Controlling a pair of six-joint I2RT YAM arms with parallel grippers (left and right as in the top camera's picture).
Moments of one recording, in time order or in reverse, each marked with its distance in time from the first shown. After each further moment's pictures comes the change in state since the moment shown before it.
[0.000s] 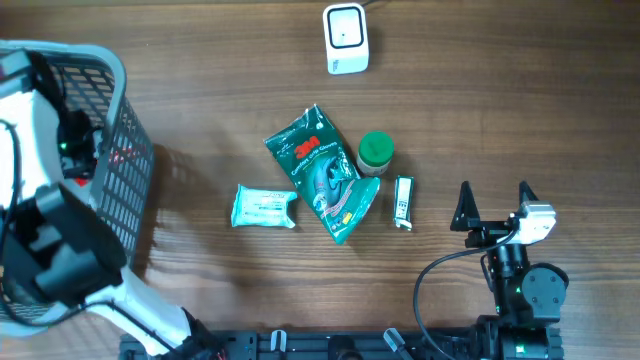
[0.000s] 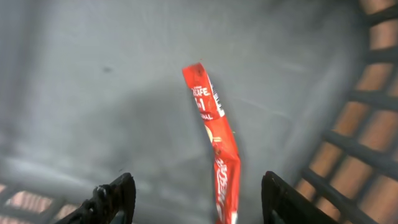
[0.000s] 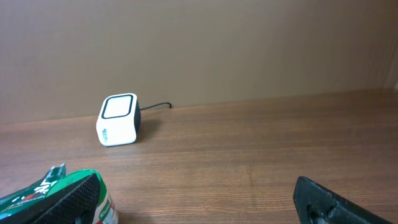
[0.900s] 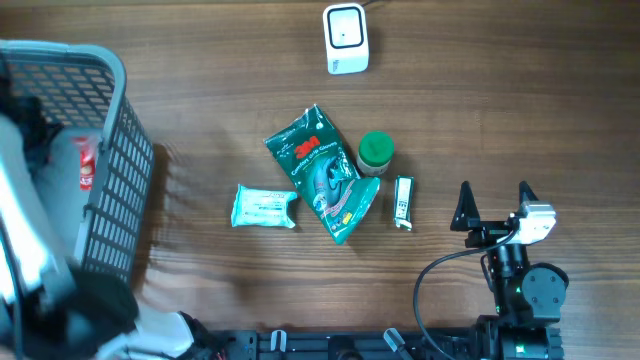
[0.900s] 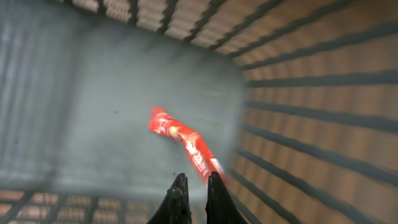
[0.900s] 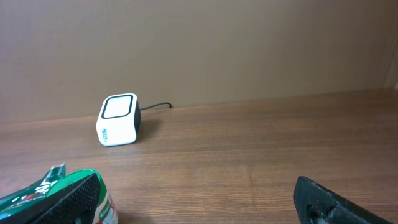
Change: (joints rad) left arm 0.065 -0.308 0.103 -0.066 -0.027 0.202; right arm 0.000 0.000 0.000 0.000 0.000 0.000
